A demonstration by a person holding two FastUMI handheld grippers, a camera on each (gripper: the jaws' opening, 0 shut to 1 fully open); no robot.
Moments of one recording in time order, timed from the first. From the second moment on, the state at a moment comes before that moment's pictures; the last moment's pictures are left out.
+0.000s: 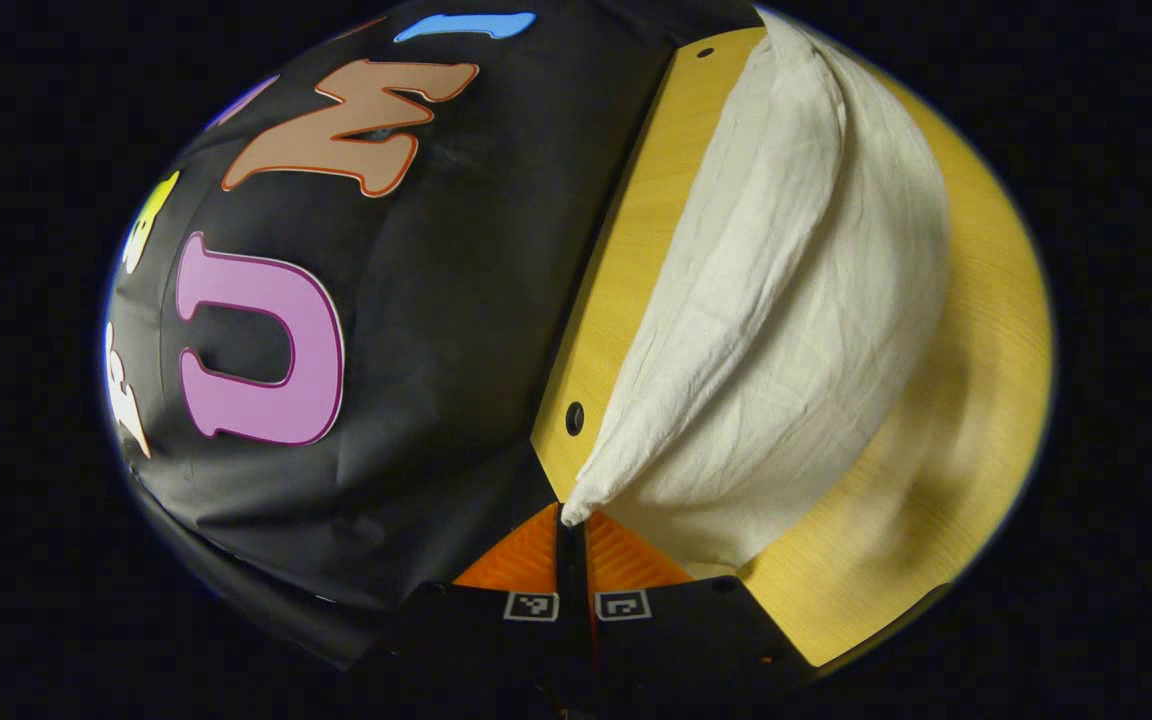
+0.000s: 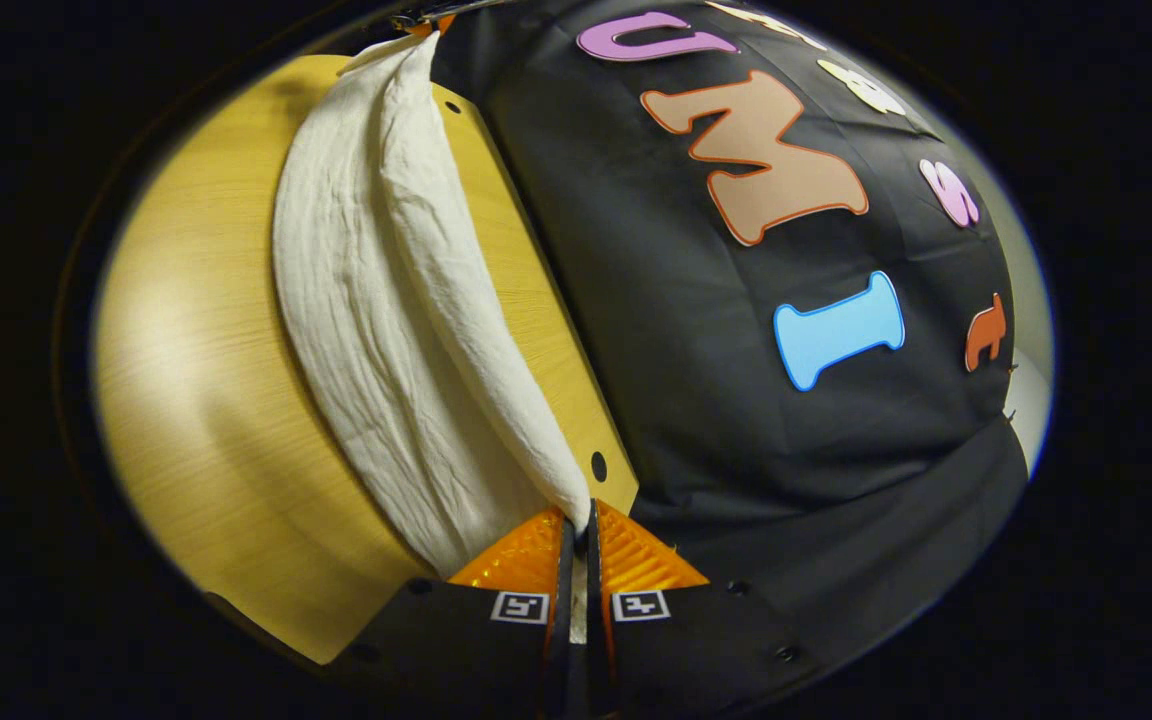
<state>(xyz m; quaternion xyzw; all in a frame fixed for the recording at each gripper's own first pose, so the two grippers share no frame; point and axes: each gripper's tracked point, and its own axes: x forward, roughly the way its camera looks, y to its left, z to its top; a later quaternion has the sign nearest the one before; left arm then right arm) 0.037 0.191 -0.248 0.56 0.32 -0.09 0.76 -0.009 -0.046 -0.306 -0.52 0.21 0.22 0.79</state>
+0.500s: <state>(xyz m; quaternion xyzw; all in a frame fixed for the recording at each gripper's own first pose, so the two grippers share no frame) 0.142 0.199 -0.289 0.47 0.32 -0.05 0.82 0.083 -0.009 -0.370 -0.48 0.25 0.13 0.83</state>
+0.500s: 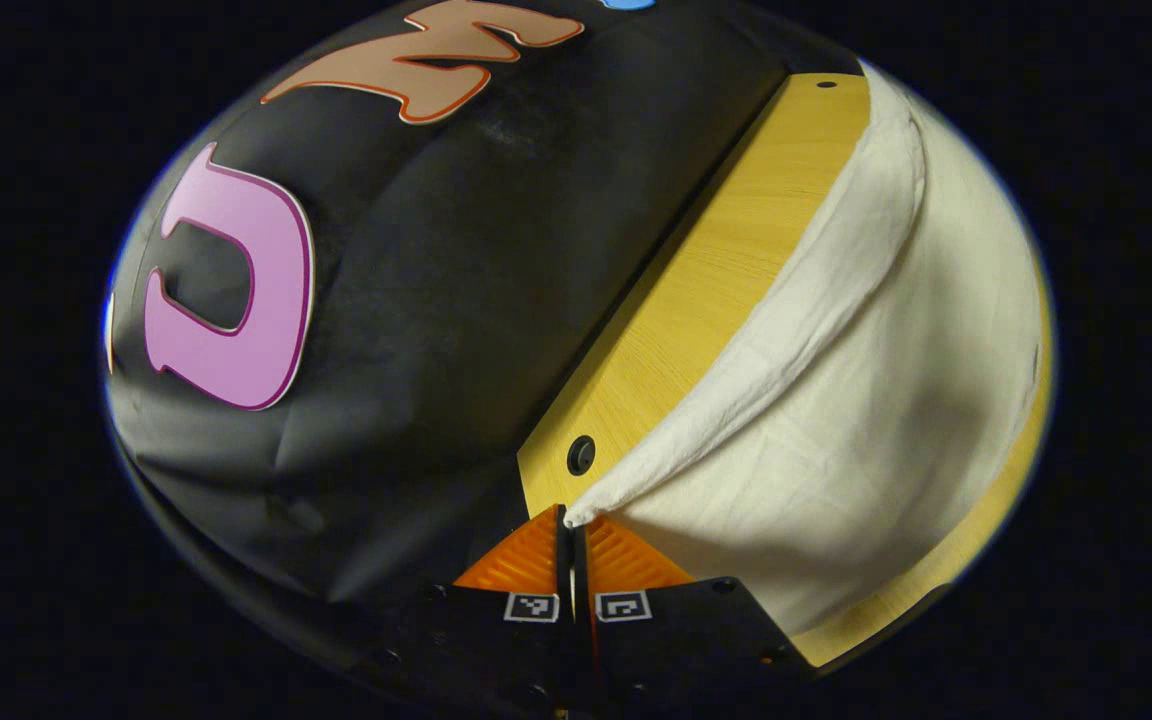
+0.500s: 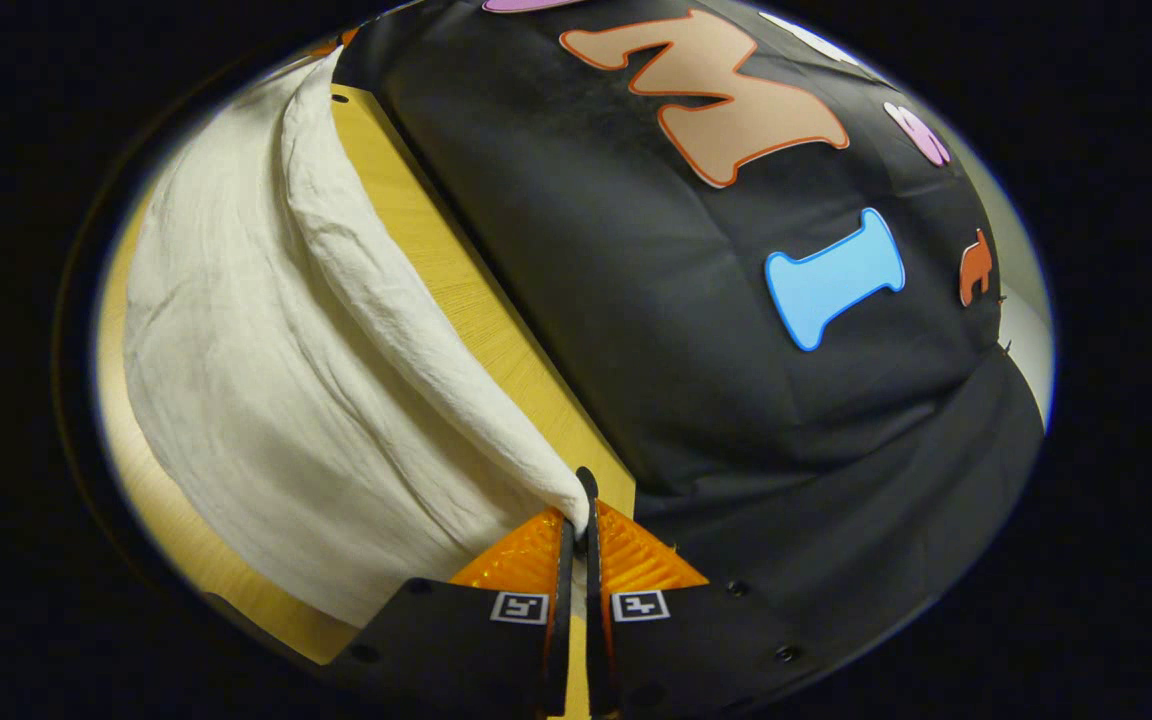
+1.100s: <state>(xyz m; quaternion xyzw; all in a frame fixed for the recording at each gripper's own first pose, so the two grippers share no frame) 0.152 0.147 -0.335 0.32 0.31 -0.10 0.89 0.077 -0.013 -0.361 -0.28 0.31 0.02 0.91</state>
